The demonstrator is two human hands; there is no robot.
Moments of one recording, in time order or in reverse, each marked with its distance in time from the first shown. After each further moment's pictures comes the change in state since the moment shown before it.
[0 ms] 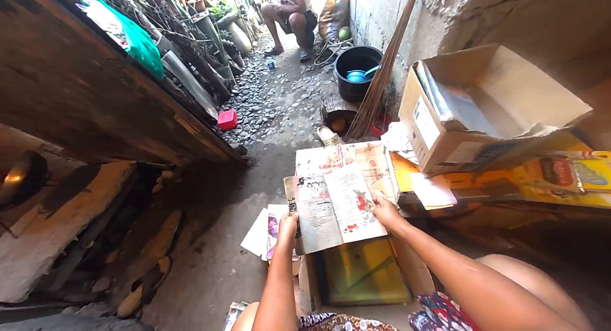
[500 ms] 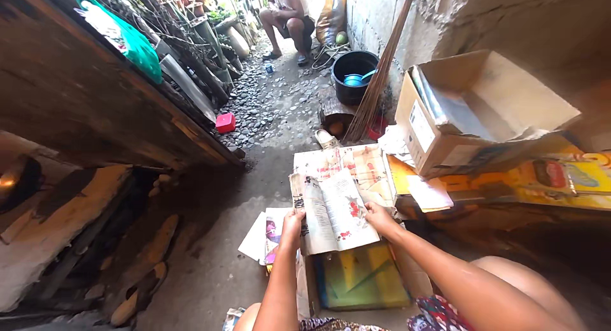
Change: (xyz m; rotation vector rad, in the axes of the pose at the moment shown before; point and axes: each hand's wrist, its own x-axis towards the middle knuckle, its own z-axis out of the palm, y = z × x) left_hand -0.024 0.024 0.016 -0.179 -0.112 0.074; right_hand -0.009 -0.005 0.008 0.026 -0.094 -0.055
